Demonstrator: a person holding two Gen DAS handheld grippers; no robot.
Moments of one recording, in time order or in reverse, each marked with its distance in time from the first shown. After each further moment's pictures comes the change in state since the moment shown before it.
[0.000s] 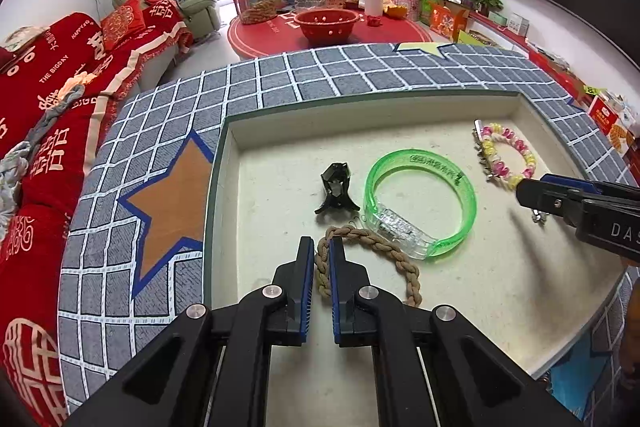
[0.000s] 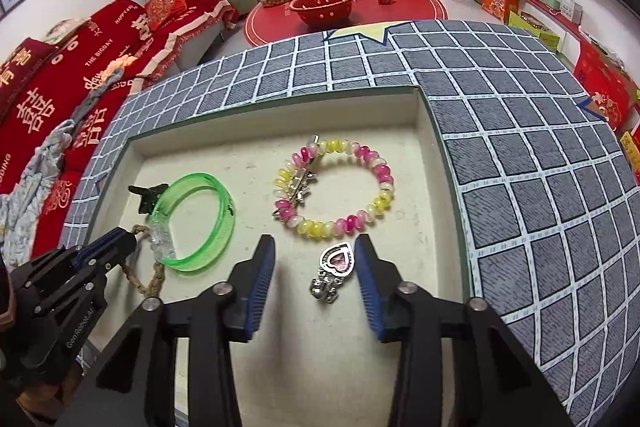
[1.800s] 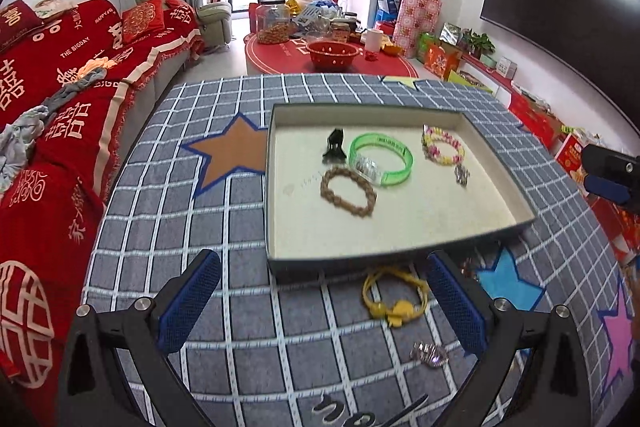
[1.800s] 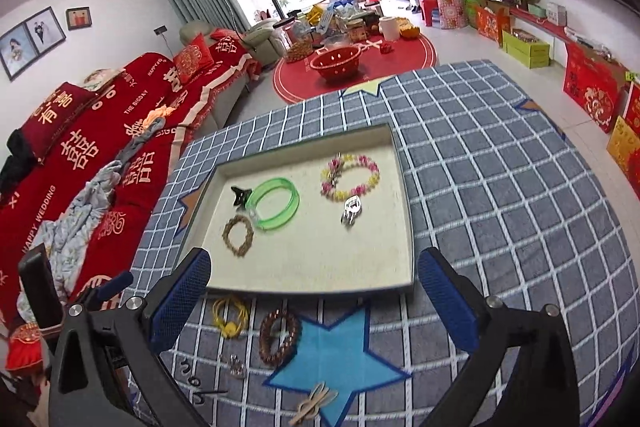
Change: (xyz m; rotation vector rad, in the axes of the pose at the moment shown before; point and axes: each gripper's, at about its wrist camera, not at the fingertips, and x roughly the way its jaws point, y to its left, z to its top) left arm -0.107 0.023 -0.083 -0.104 -0.098 -0.059; right arm -0.146 -0.004 -0.063 0.070 -0.169 0.114
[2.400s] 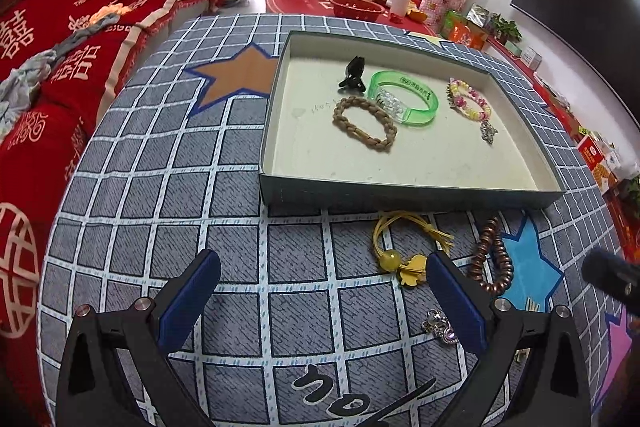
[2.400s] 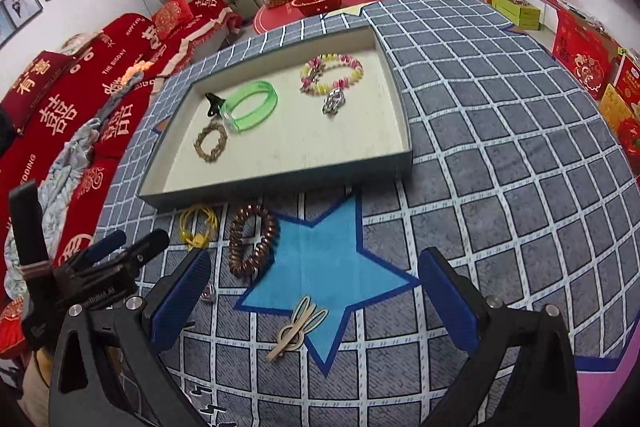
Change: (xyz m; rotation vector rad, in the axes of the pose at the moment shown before) left arm 0.032 0.000 -0.026 -0.127 0.137 0.026; right arm 0.023 -0.002 -0.073 0.003 0.168 -0.077
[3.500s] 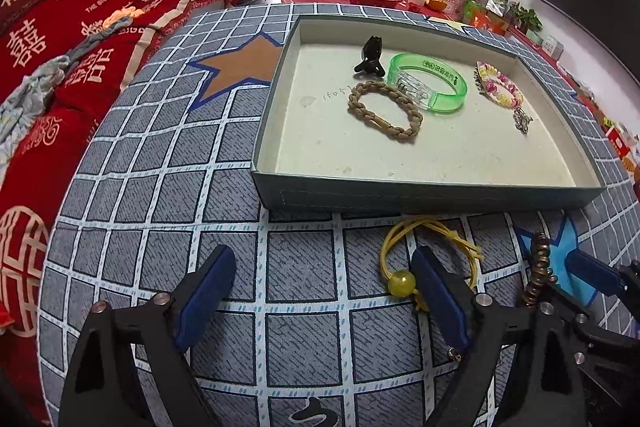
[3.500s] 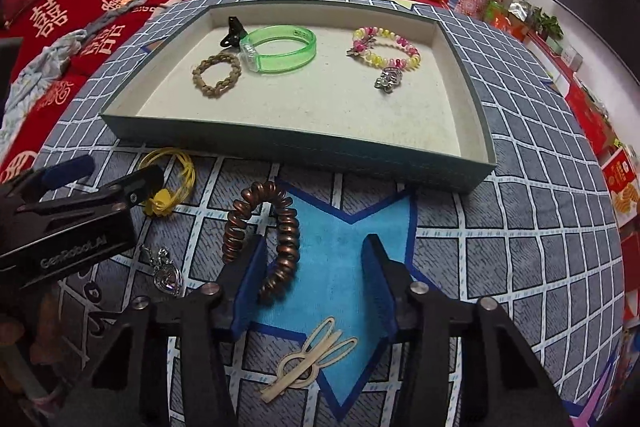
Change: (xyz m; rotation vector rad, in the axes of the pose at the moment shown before) left arm 0.026 -0.011 0.001 0.032 0.012 0.101; right arm 0.053 0.054 -0.016 -0.295 0.054 -0.187
